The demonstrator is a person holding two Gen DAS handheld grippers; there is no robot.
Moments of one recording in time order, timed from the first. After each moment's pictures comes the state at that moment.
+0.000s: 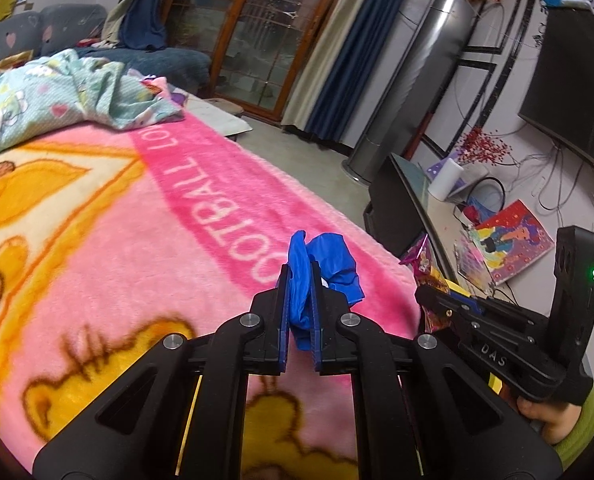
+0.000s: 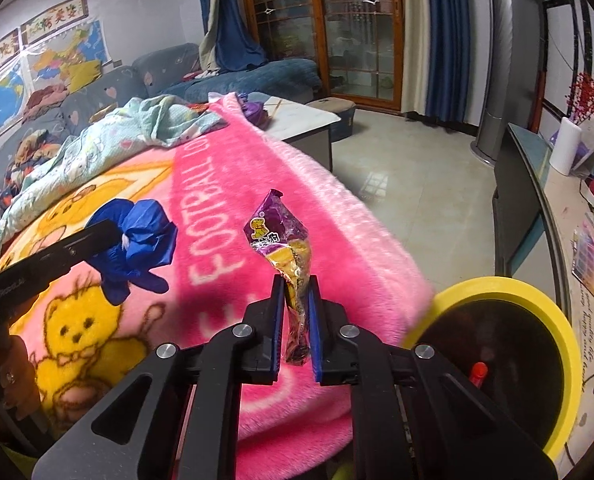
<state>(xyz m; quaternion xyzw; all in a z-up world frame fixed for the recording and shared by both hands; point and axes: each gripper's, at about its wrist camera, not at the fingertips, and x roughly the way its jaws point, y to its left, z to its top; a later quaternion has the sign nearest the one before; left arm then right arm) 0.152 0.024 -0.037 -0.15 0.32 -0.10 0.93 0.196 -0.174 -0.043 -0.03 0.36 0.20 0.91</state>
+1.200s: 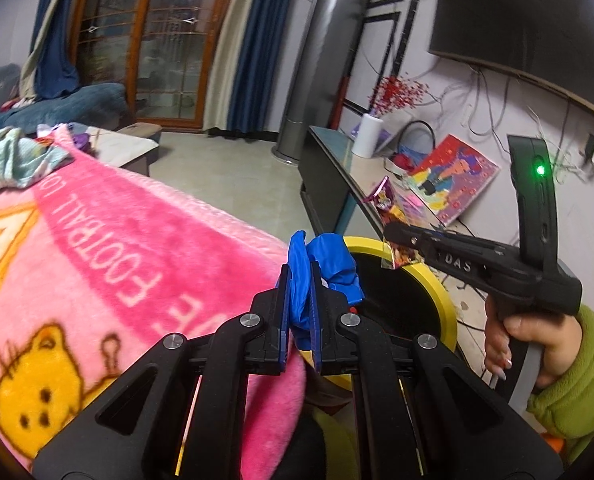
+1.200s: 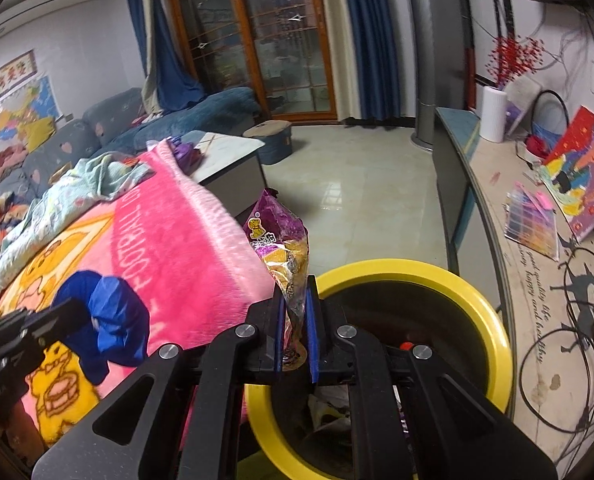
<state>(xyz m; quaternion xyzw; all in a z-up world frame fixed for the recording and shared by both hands) 0.125 -0.104 -0.020 -0.04 0.31 -0.22 0.92 0.175 -0.307 -0.022 0.05 0.34 0.11 0.93</state>
